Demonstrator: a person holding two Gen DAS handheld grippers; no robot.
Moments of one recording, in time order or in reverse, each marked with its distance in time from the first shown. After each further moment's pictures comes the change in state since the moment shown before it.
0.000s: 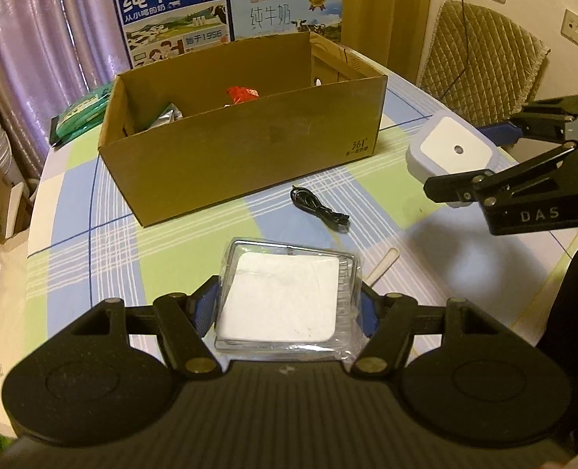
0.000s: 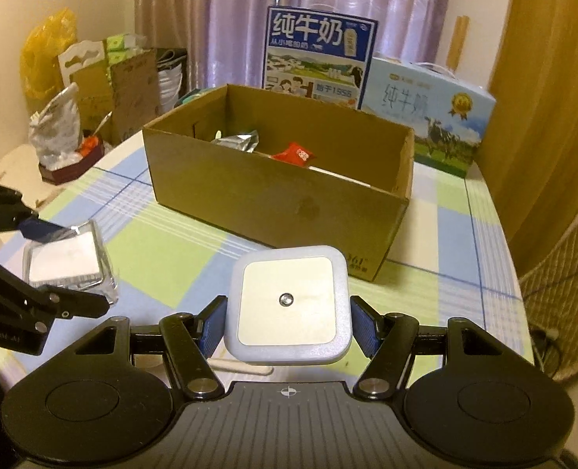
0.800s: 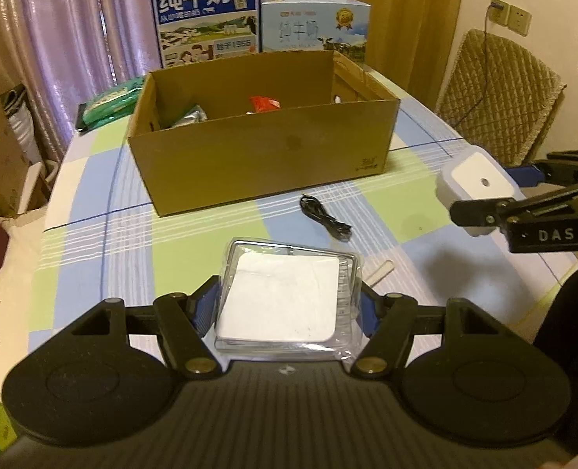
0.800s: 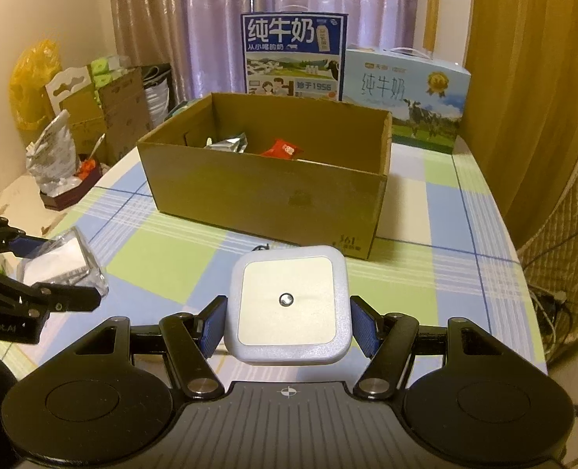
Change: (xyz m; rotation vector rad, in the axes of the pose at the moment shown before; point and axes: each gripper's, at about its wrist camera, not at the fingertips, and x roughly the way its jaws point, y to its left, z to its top) left arm -0.025 -0.002 -0.006 -0.106 -0.039 0.041; right arm -0.025 -0.013 -0.011 0.118 -0.002 0.018
